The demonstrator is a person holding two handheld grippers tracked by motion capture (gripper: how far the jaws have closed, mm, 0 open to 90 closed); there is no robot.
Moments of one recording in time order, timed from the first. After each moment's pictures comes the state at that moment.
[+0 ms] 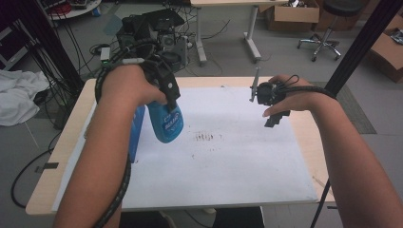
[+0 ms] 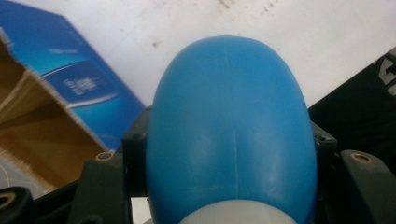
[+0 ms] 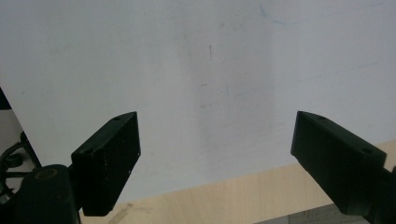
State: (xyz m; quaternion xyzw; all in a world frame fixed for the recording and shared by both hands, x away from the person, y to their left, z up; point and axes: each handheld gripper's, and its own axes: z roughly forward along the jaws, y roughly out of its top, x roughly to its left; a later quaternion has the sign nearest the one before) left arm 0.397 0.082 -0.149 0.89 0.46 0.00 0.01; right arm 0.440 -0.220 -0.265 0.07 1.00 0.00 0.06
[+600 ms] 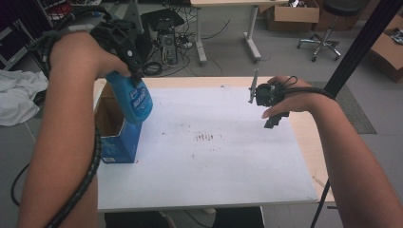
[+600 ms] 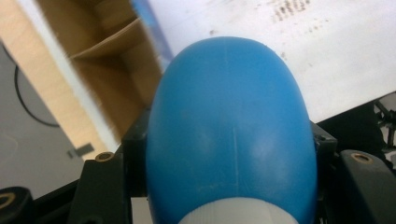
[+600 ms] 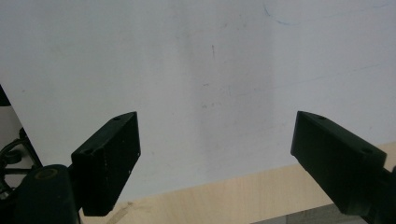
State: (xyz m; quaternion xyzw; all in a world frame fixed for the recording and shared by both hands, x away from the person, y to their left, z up) left arm 0.412 0.166 -0.098 0.82 0.57 0.01 0.02; right arm 0.437 -0.216 -0.267 0.06 1.00 -0.01 0.06
